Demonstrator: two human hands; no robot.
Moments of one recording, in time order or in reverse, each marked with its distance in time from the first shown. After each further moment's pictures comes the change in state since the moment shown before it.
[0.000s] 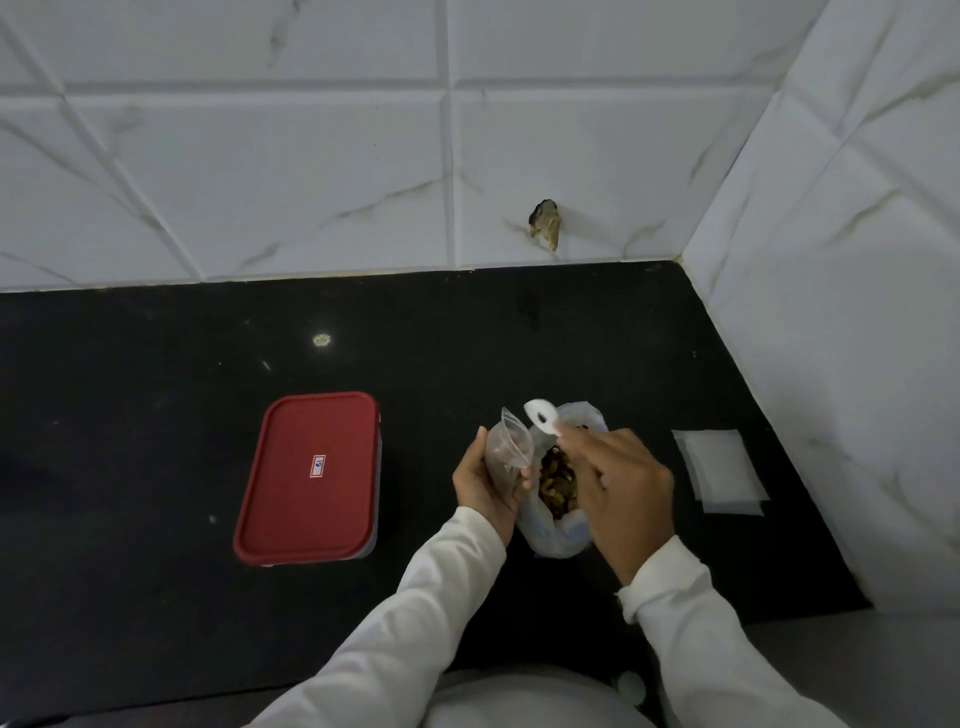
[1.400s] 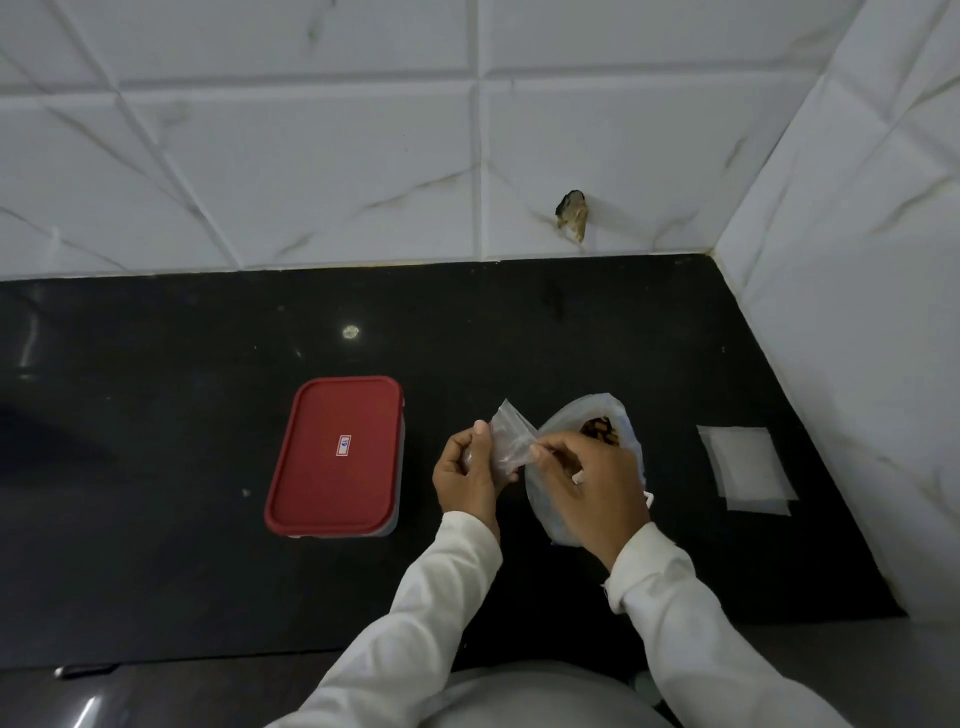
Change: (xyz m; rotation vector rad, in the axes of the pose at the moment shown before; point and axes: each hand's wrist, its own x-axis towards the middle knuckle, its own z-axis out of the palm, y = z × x) left_hand -0.024 0.011 -0.017 0.306 0.270 0.416; right_hand -0.003 -0.022 0.018 0.155 -0.307 0.212
